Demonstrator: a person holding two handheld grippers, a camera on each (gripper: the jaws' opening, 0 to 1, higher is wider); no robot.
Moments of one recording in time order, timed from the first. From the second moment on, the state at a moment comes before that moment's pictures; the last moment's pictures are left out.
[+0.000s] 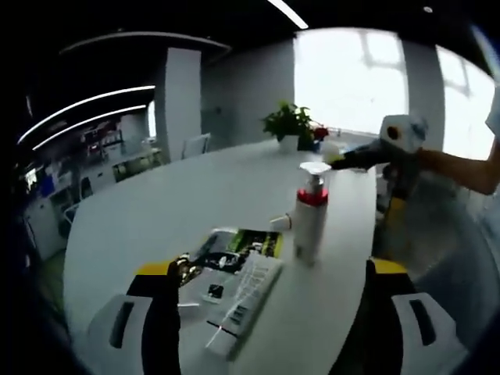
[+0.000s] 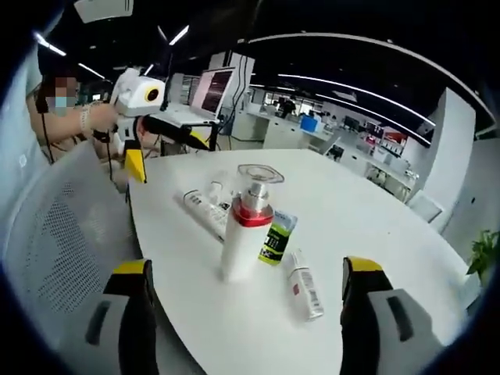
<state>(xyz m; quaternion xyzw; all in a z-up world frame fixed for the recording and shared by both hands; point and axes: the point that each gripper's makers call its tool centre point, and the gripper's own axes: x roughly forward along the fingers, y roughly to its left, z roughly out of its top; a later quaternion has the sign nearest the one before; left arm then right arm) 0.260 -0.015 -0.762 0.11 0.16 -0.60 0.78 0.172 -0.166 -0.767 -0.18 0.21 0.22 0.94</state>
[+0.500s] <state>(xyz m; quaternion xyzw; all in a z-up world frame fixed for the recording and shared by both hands) 0.276 -0.018 -0.789 0.14 0.19 -0.59 0.77 0.173 -0.170 -0.779 -0.17 0.24 0.21 0.93</state>
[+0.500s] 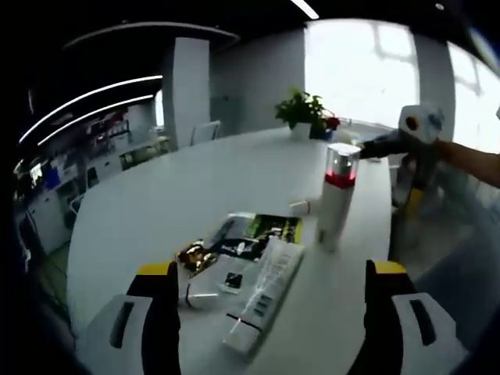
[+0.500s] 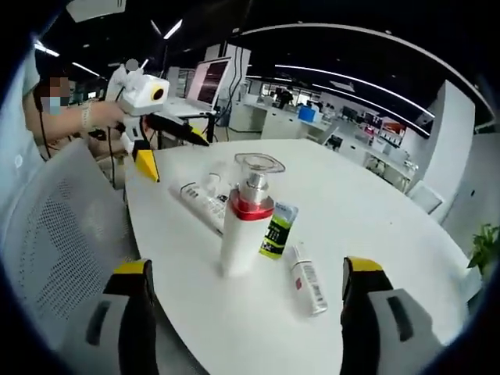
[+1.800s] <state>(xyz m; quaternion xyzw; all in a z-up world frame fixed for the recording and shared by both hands) 0.279 -0.031 -0.883 0.37 0.33 -0.64 0.58 0.171 -0.177 -0.793 -0.16 0.27 0.20 0.93</state>
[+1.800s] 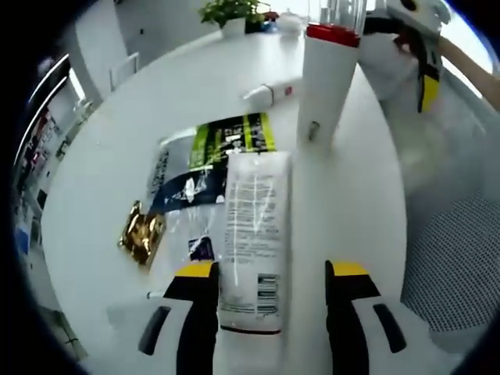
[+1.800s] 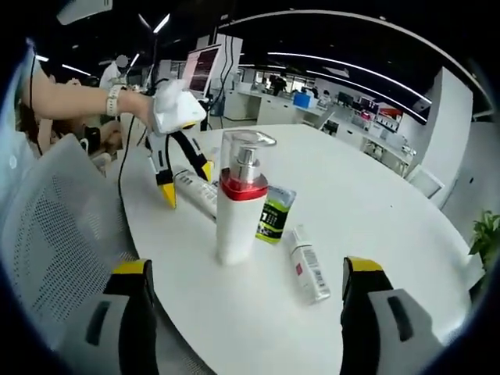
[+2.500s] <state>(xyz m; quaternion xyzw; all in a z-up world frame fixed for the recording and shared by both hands) 0.281 -0.039 -0.883 0.41 0.35 -0.64 0.55 0.169 -0.171 -0.803 -0.13 0.28 0.20 0.93</state>
